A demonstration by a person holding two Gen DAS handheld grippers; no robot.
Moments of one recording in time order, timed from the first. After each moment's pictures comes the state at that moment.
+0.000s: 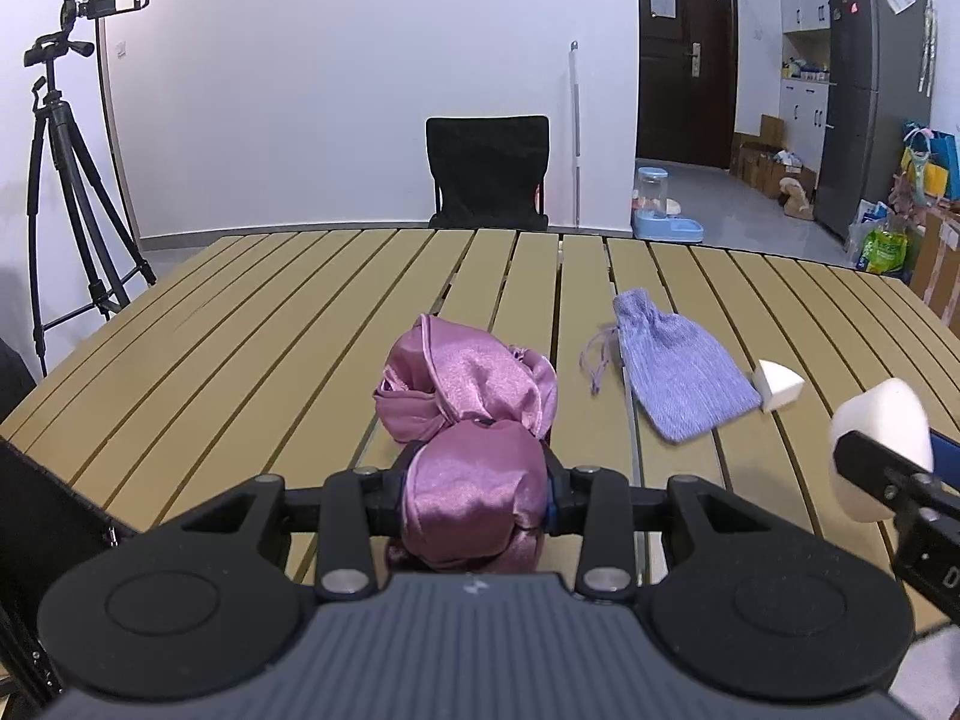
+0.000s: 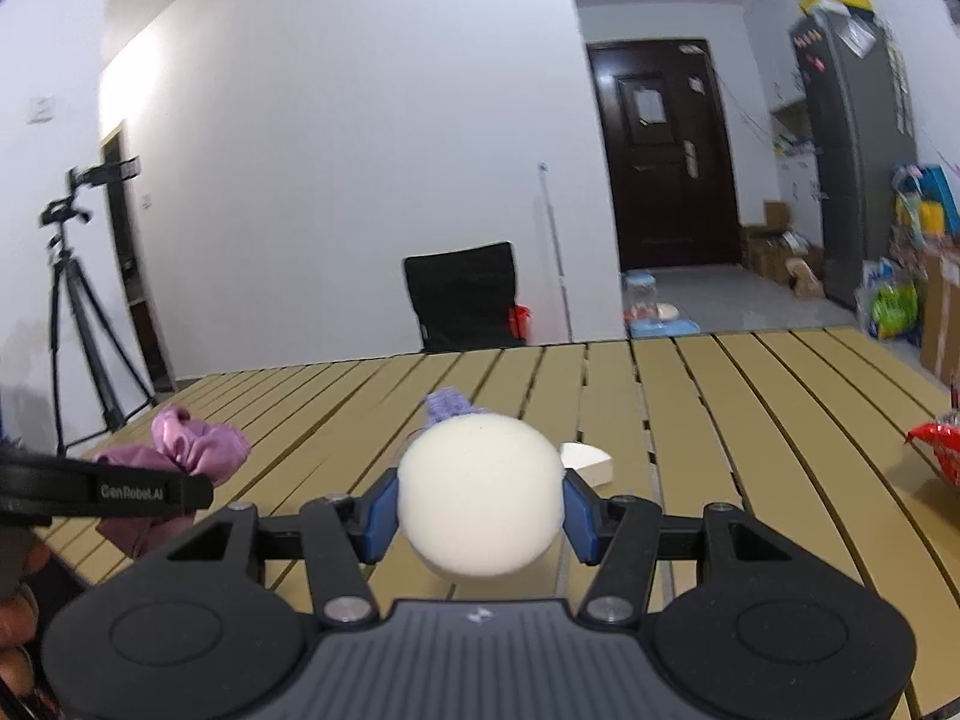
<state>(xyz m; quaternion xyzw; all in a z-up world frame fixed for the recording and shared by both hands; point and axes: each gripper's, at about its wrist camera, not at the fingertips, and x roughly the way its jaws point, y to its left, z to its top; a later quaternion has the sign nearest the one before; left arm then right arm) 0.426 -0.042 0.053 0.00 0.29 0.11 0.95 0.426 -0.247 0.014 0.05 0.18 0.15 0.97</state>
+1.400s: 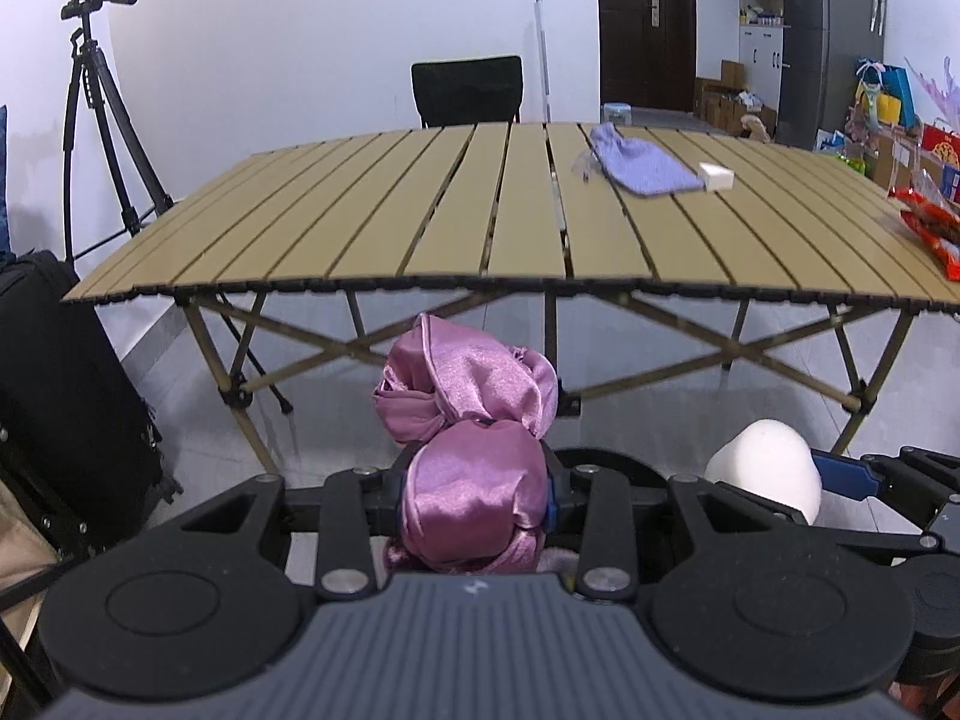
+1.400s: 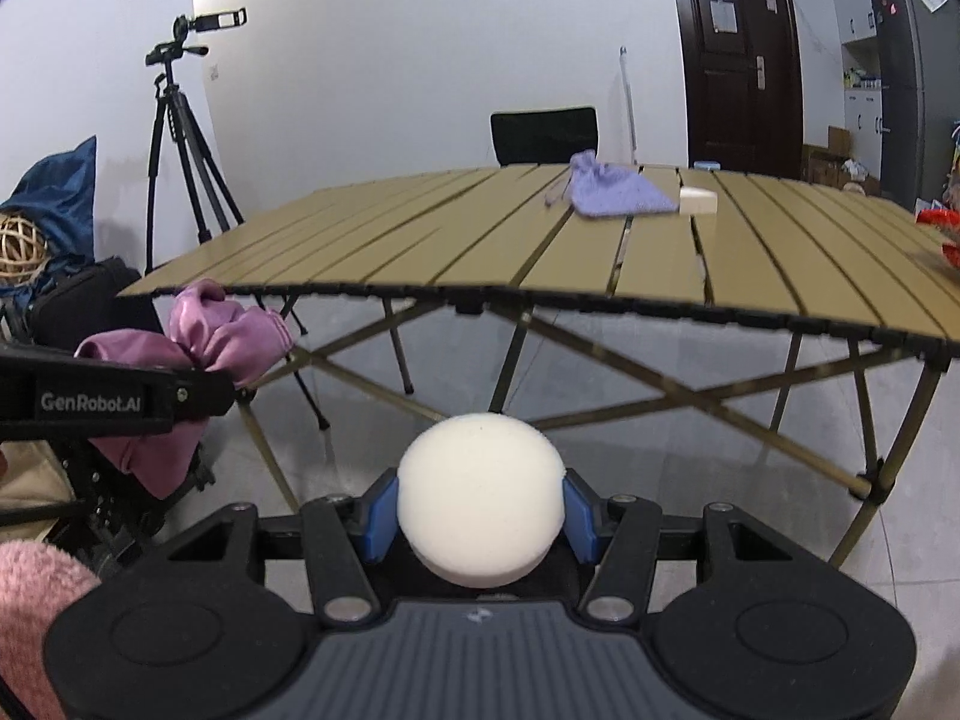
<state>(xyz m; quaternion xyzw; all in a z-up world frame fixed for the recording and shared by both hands) 0.223 -0.016 -0.016 0.02 0.34 0.07 0.94 0.241 -0.187 -0.068 0.01 0.30 0.21 0.93</state>
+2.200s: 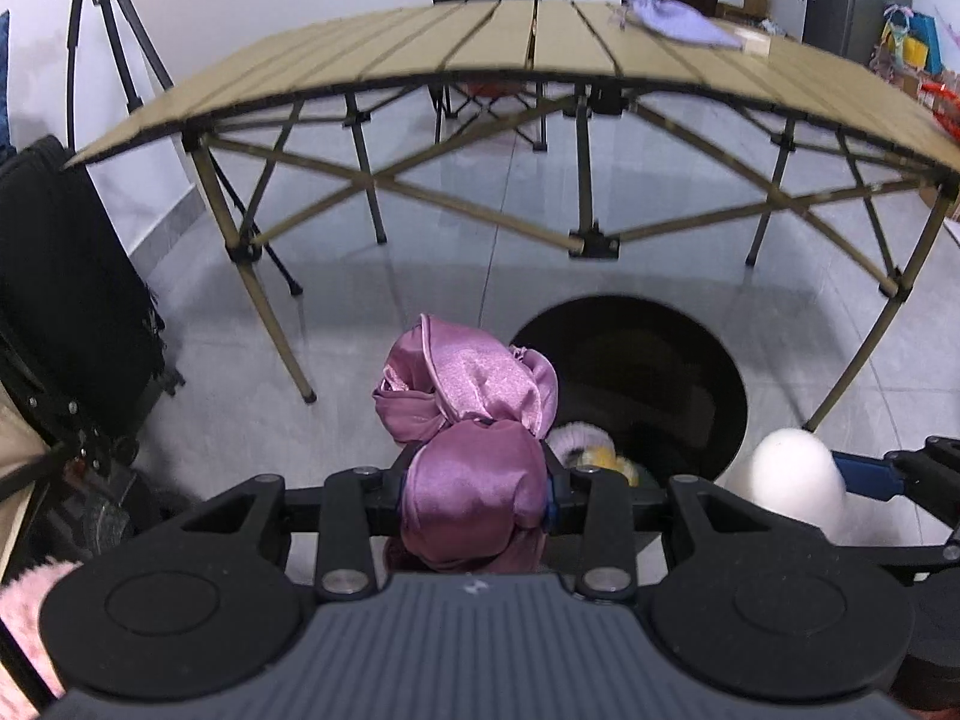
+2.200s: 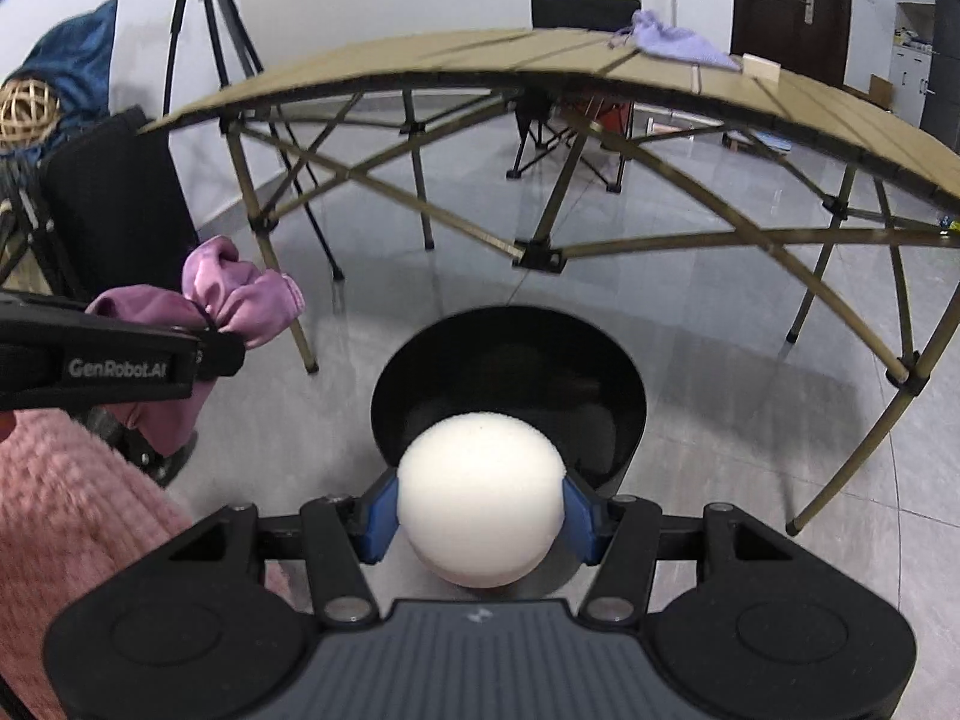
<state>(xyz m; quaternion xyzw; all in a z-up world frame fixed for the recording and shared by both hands) 0.194 0.010 -0.096 0.01 0.42 0.08 0.90 0.202 -0.151 -0.130 -0.06 0.40 0.22 0.89</state>
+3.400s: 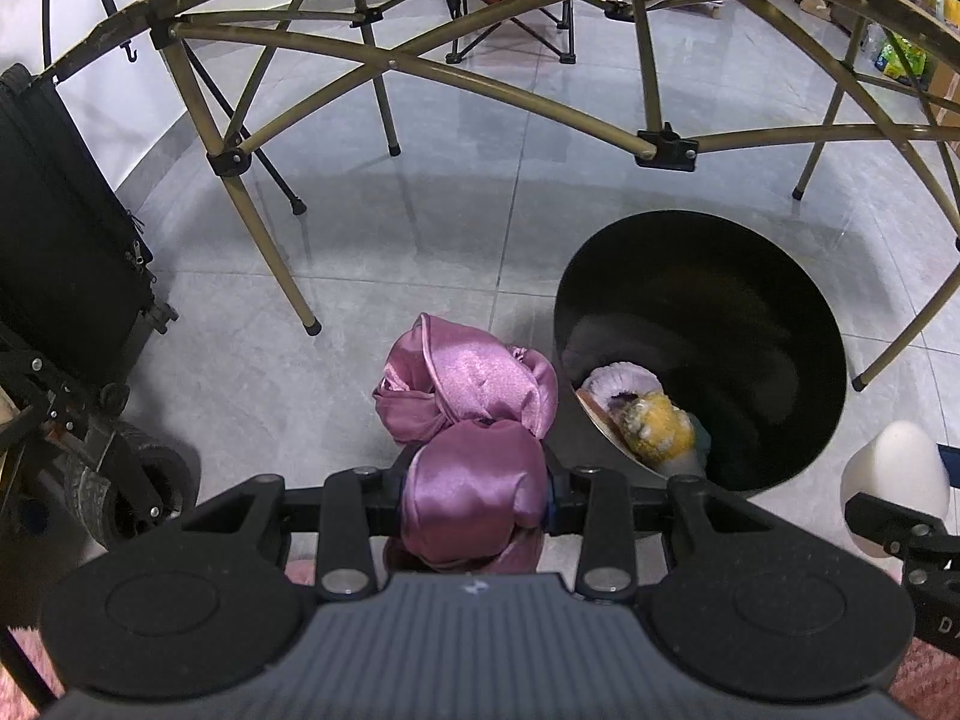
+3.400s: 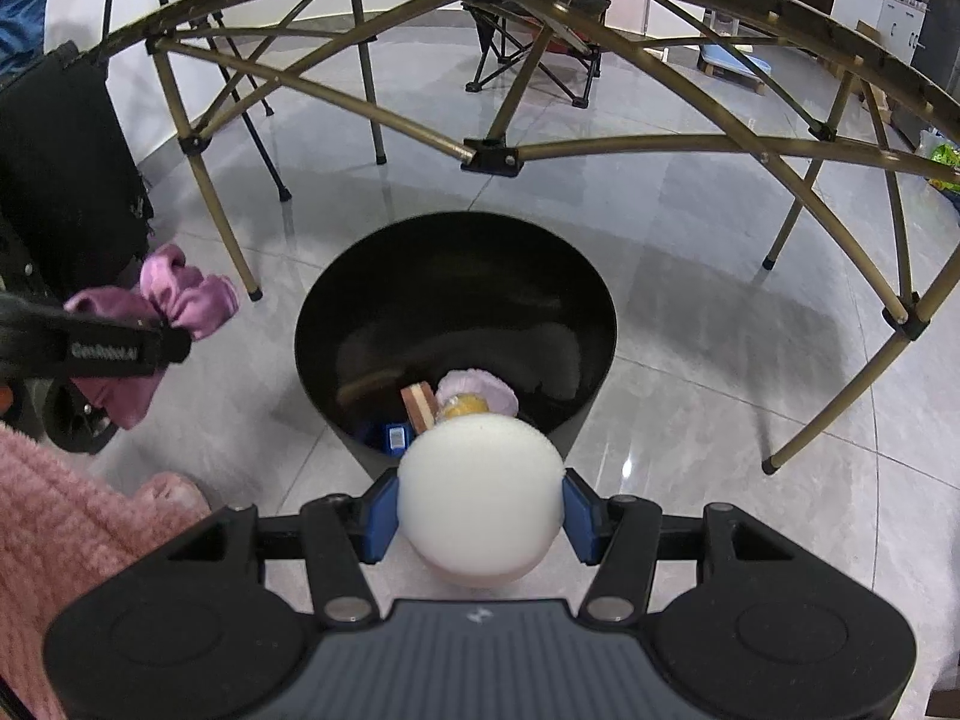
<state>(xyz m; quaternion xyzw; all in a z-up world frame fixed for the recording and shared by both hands) 0.250 0.049 -0.156 0.00 0.50 0.10 0.86 0.240 -0.148 -0.164 -0.08 0.48 0.17 0.86</state>
